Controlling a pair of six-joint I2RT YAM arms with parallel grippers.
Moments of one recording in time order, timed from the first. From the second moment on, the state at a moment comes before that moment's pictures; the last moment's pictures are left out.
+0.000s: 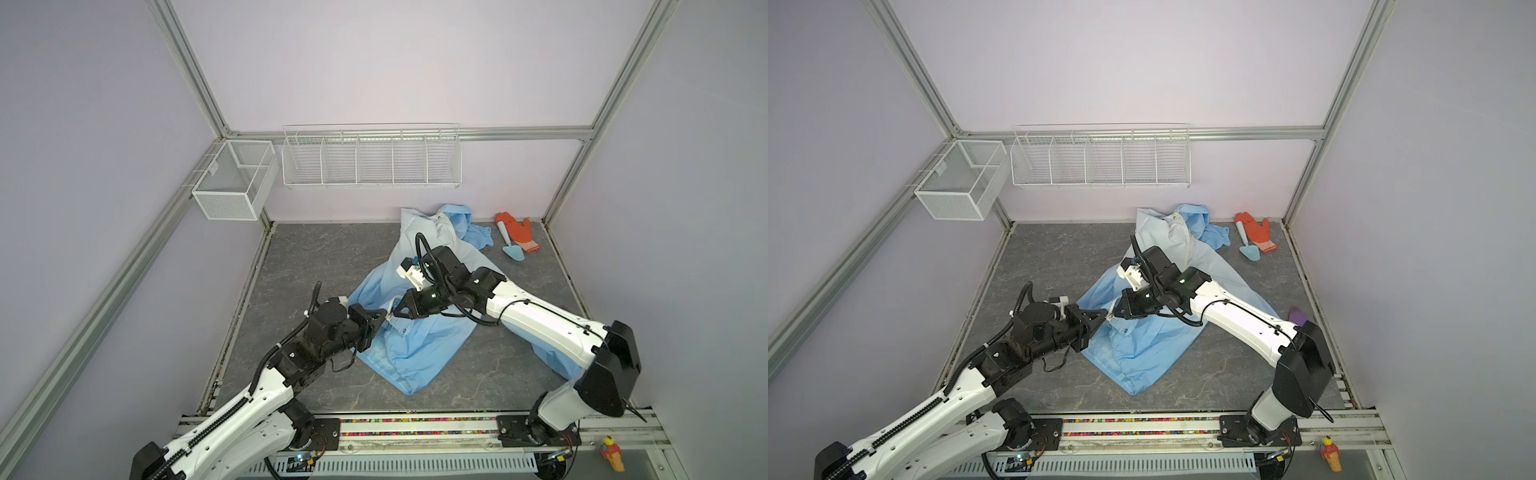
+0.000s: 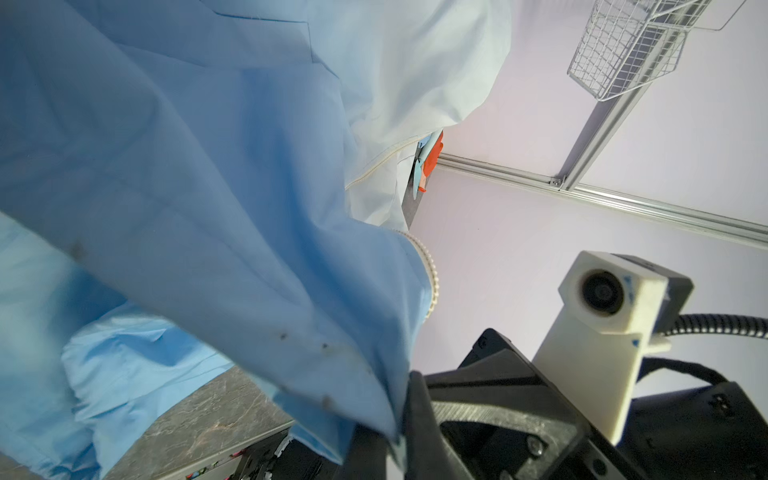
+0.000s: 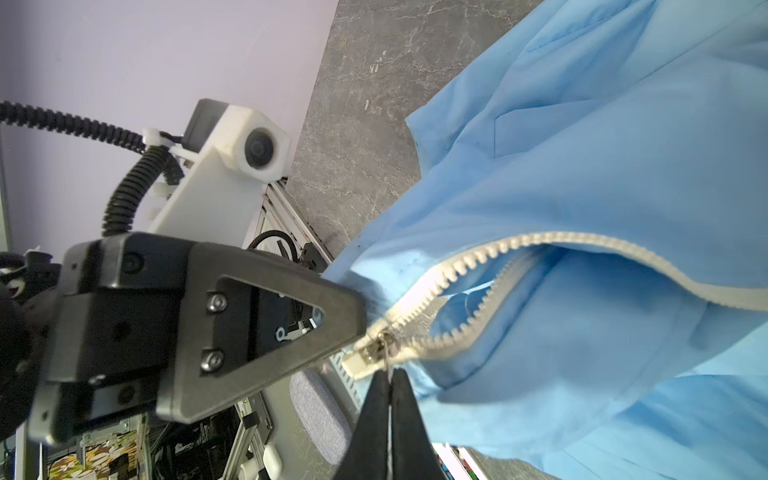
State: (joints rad) left arm -0.74 0.81 0.58 -0.18 0.15 -1.65; right arm 0.82 1.58 1.37 -0.65 -0.53 0.58
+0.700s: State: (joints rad) left arm -0.74 0.82 0.61 -0.22 0.25 -1.56; right arm 0.82 1.56 1.36 -0.66 -0.32 0.53
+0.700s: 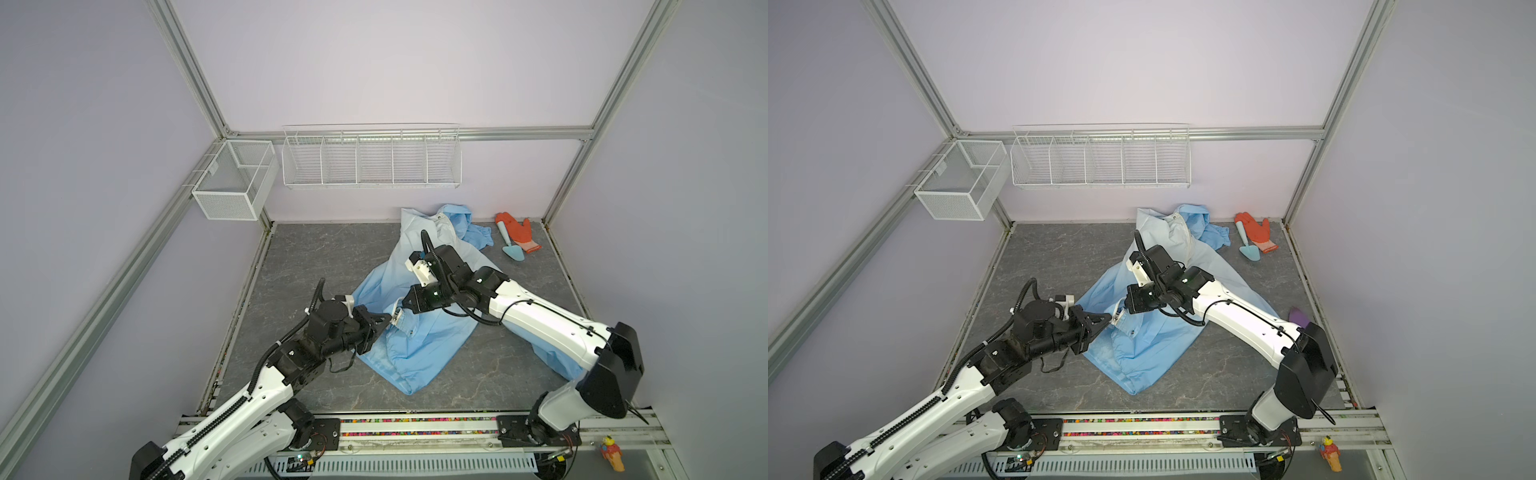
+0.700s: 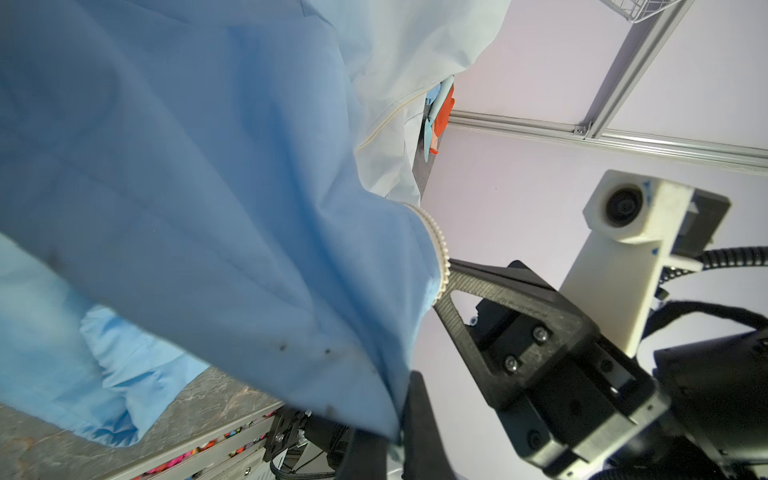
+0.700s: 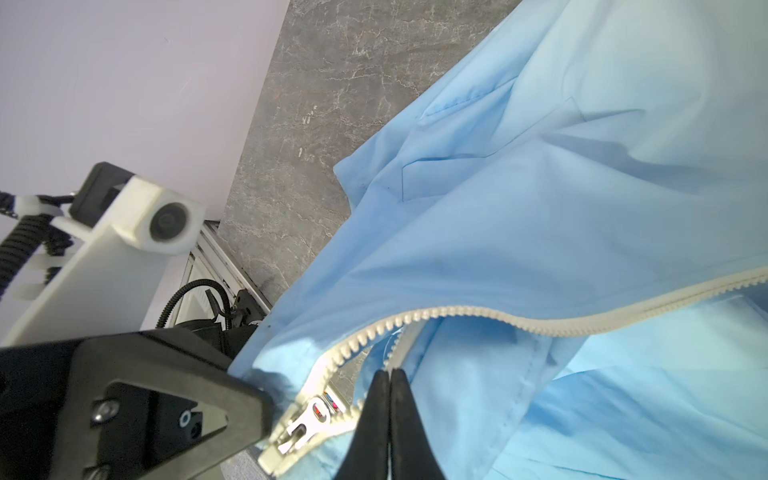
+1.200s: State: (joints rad) left arm -0.74 0.81 0.61 -0.16 0.27 -1.56; right arm 0.67 1.50 1.26 -0.64 -0.56 0.83
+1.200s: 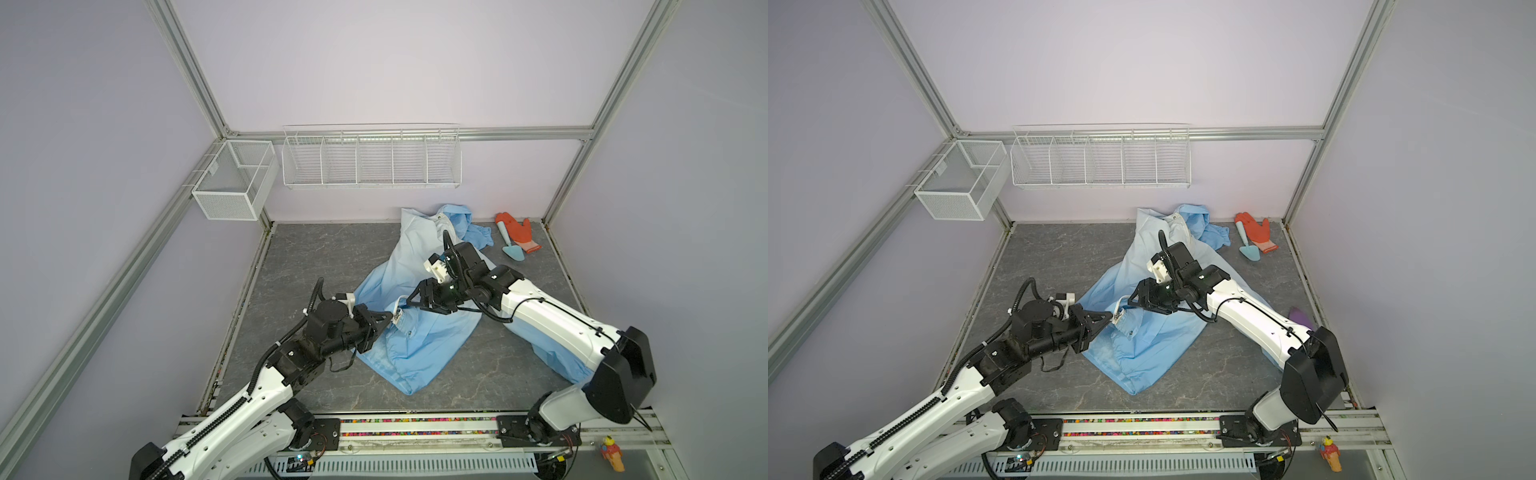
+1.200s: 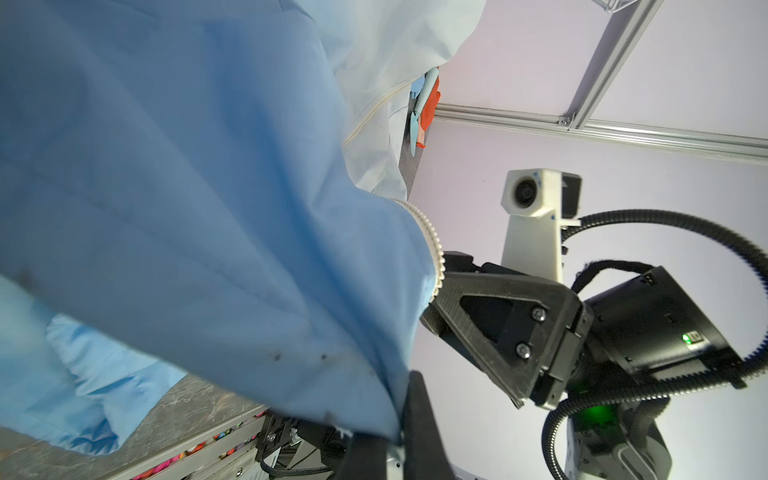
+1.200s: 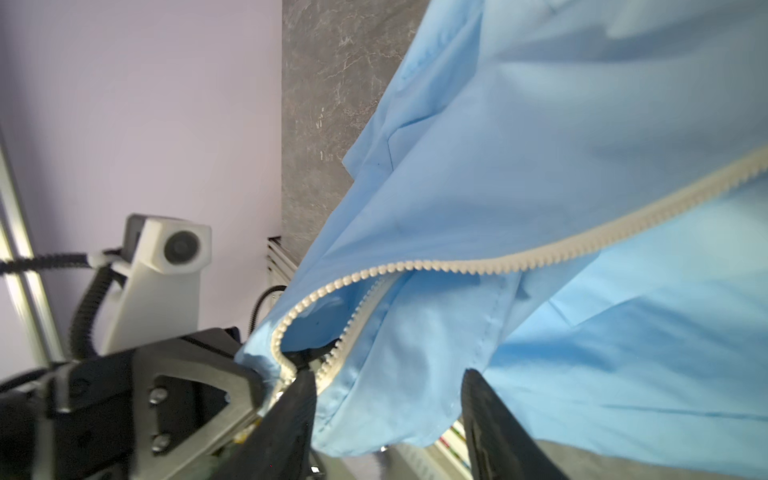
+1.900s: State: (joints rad) left arm -0.74 0.81 0.57 -0.10 0.29 -1.56; right arm 0.74 1.35 0.91 -0.15 -0.61 1.58
